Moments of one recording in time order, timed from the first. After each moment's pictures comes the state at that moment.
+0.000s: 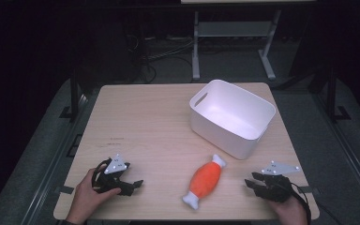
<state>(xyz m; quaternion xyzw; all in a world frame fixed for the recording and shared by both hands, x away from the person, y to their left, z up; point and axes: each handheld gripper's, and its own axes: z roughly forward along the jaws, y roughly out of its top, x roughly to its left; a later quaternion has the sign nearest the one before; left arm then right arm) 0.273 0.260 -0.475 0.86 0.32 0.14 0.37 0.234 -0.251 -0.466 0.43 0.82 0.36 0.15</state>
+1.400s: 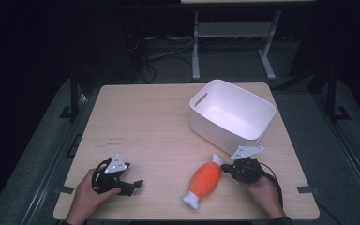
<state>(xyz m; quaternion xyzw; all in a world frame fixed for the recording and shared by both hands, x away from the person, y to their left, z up) 0.273 0.260 -0.475 0.86 0.32 0.14 0.37 0.287 -0.181 -0.454 0.34 0.86 0.36 0.10</state>
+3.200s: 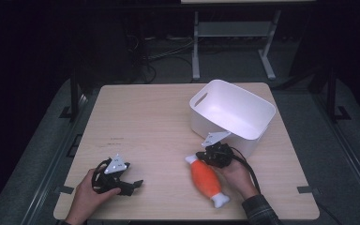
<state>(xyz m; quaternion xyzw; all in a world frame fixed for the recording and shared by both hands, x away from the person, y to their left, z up) 0.273 0.260 -0.475 0.86 0.32 0.14 0.37 0.333 -0.103 -0.441 0.27 0.89 0.37 0.10</state>
